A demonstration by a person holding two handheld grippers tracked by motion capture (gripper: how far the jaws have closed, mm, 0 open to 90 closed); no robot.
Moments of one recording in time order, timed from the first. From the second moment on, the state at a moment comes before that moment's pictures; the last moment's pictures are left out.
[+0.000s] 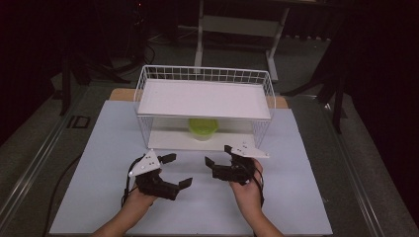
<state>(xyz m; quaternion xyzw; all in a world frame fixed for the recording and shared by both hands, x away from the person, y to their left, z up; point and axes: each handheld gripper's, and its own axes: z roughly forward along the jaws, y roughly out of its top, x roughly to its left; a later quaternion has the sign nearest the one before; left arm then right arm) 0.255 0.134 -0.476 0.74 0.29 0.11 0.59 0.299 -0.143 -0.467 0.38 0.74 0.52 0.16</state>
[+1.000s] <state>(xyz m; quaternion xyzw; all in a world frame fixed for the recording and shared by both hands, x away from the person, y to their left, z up) 0.228 0.205 -0.488 0.74 0.33 0.13 0.57 0.258 -0.220 -0.474 0.40 0.75 0.51 0.16</state>
